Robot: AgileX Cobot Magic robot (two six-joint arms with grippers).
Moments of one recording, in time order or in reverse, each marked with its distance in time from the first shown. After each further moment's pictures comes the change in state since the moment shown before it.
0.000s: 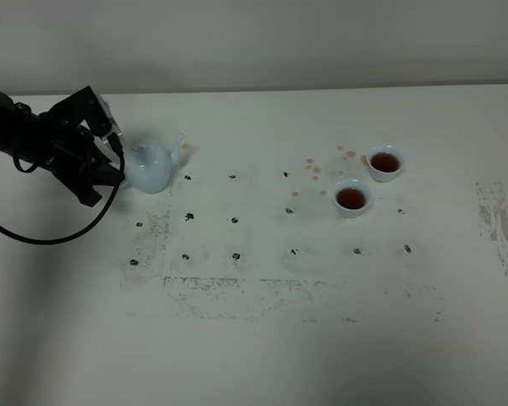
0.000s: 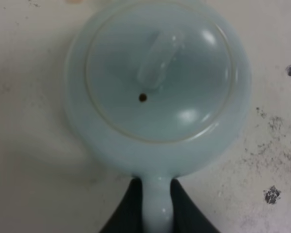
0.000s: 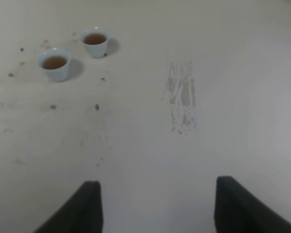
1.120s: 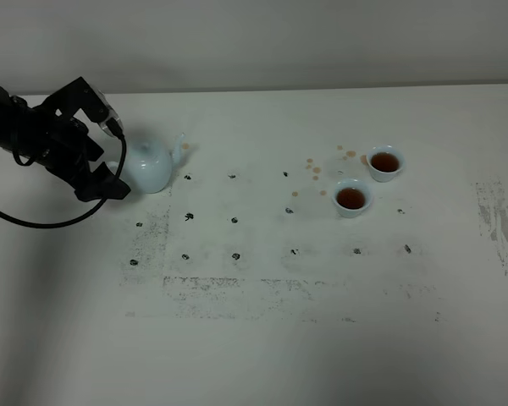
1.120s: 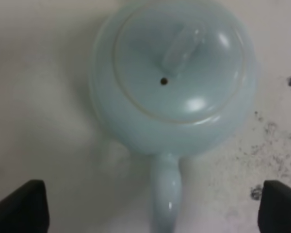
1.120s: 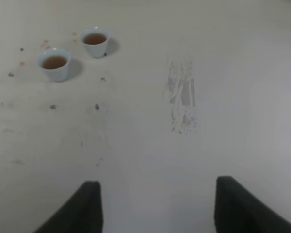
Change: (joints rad) left arm 0.000 -0.056 0.000 0.063 0.014 -0.205; right arm 0.000 0.000 0.000 0.000 0.000 0.000
